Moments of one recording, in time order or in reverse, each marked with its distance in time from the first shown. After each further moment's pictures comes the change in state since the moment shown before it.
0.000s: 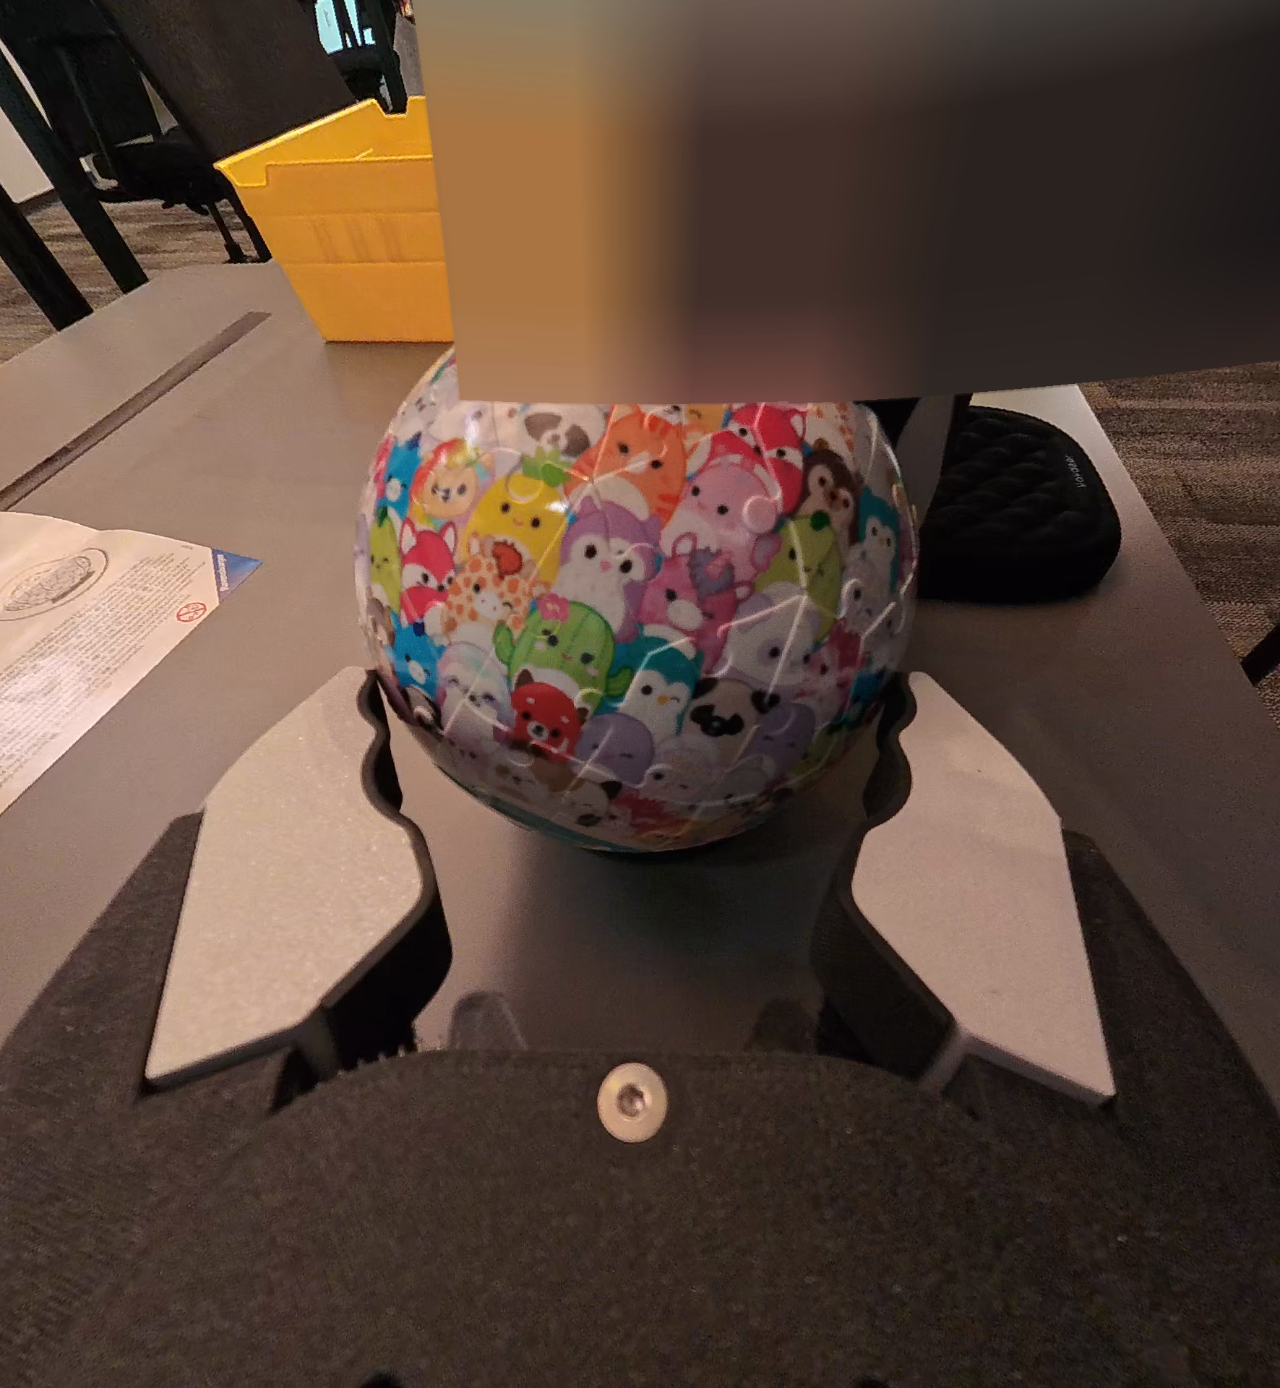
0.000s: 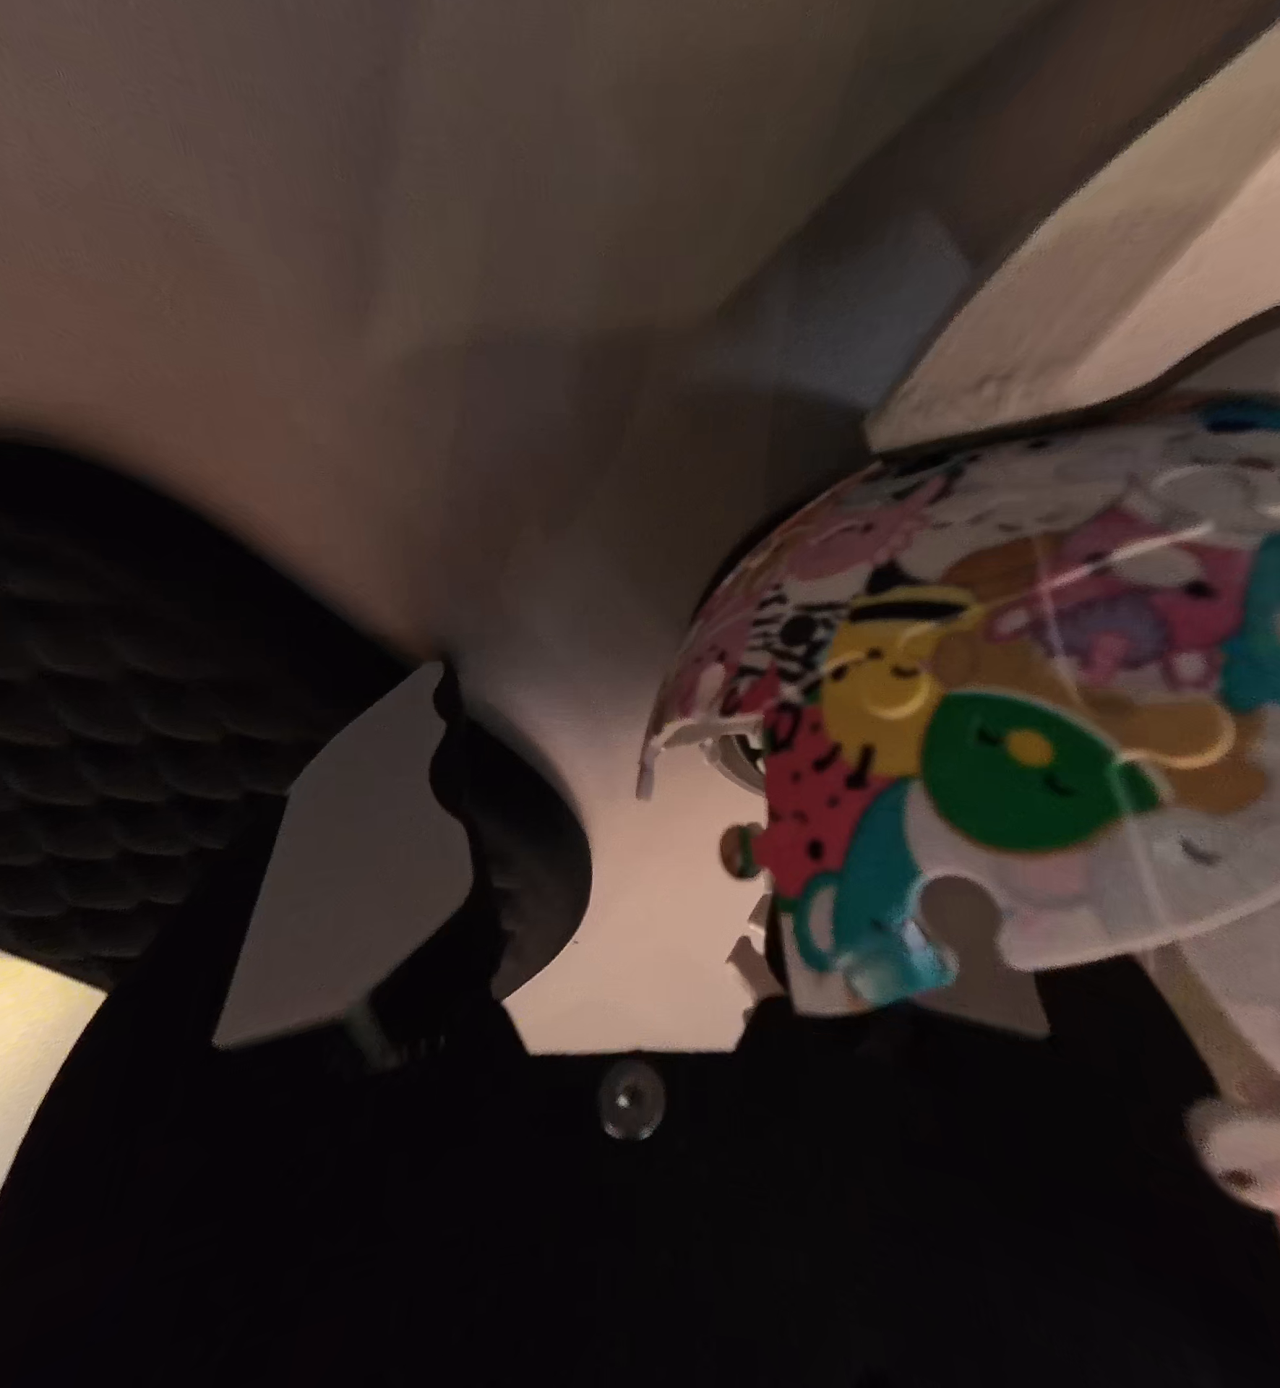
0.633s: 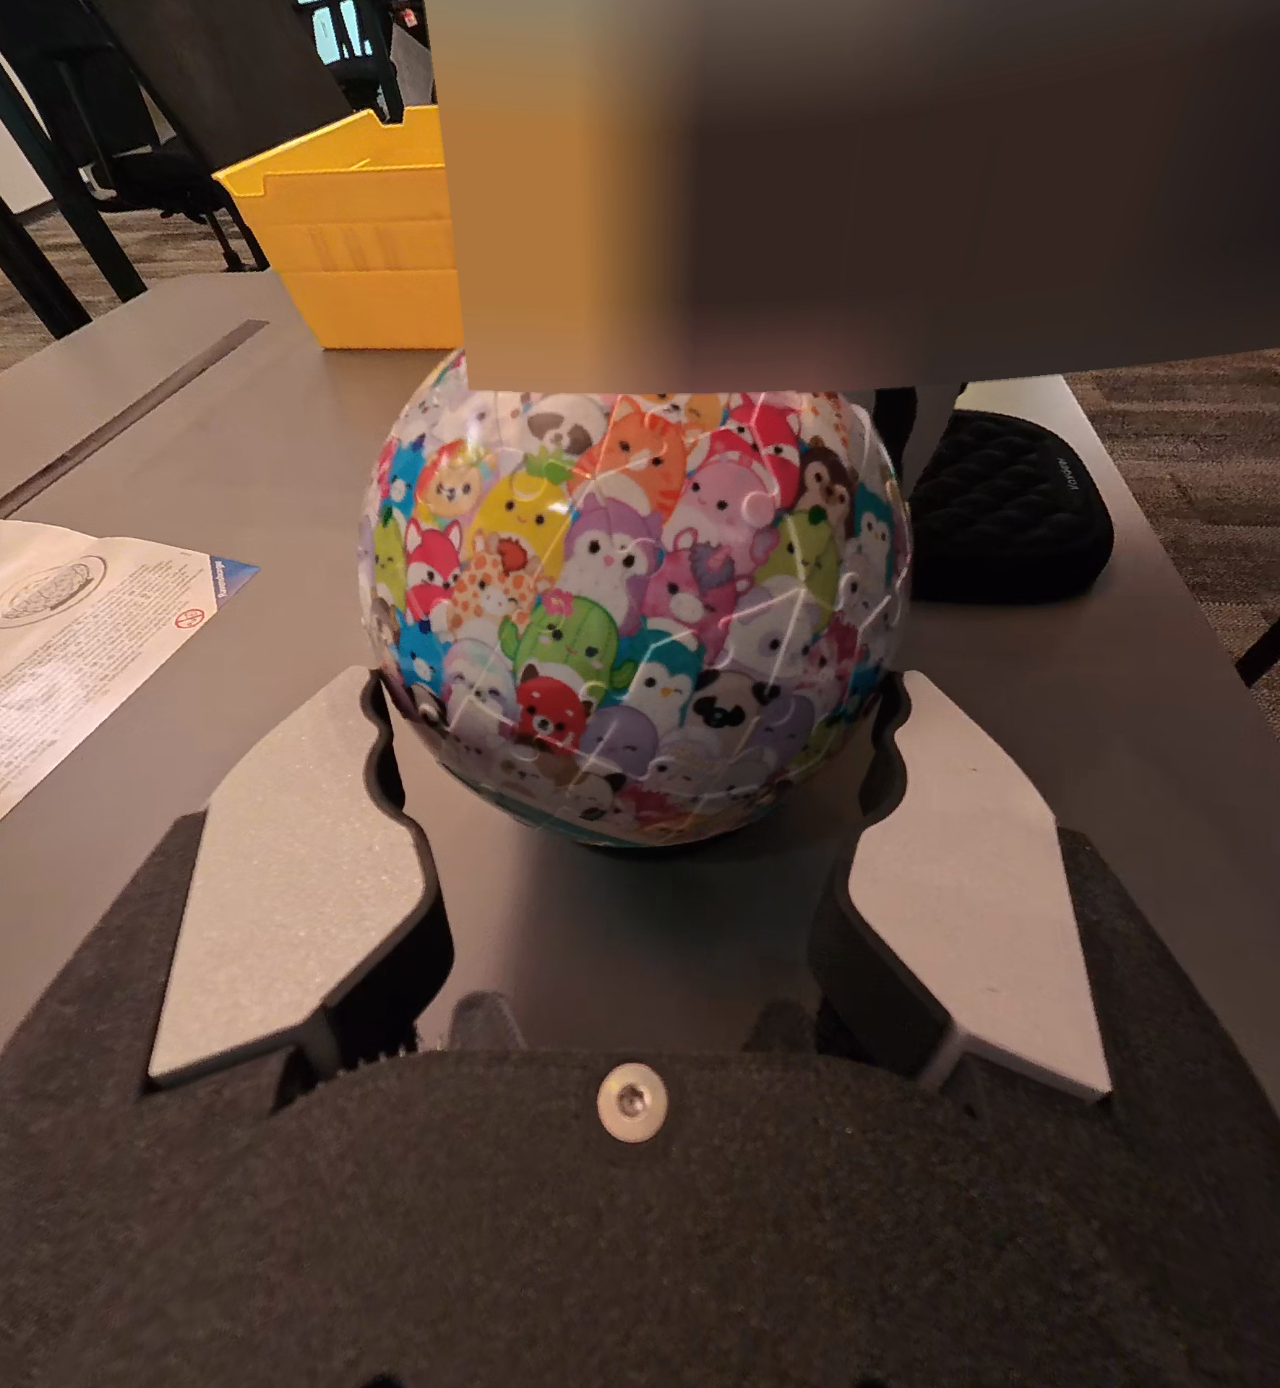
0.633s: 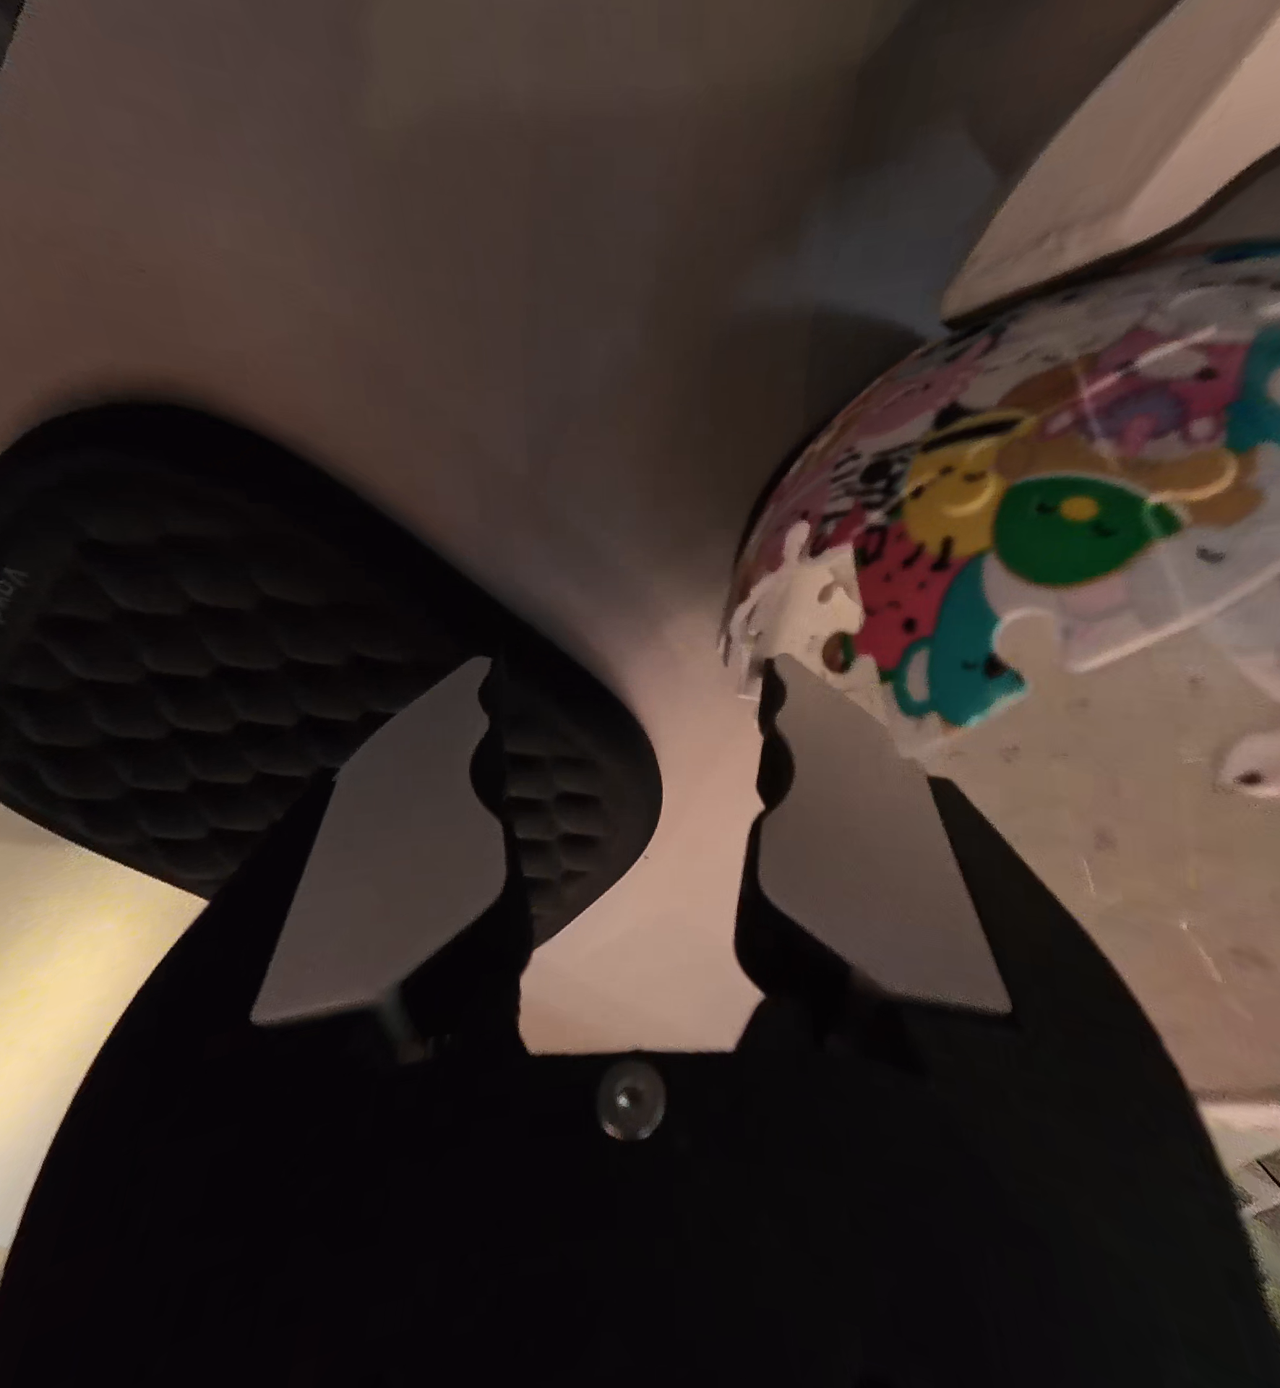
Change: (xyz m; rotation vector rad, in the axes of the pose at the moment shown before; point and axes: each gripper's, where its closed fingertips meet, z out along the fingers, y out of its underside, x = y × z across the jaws) left arm 0.002 -0.002 0.000 0.007 0.005 0.004; right arm -0.021 0.010 -0.023 -0.025 0.019 0.062
